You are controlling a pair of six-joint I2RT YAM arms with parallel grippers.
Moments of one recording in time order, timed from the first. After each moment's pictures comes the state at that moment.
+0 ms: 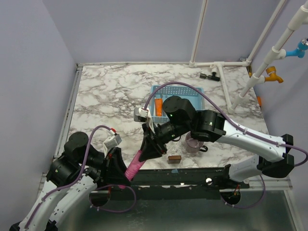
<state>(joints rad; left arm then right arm) -0.62 0.30 0.74 -0.68 1.24 -0.56 1.25 1.40 1.57 -0.60 -0.64 0.21</state>
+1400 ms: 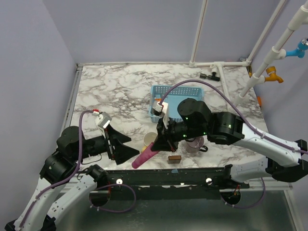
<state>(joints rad) -0.62 0.41 0.90 -0.68 0.62 -0.50 1.24 1.27 1.51 -0.72 -0.35 0.28</state>
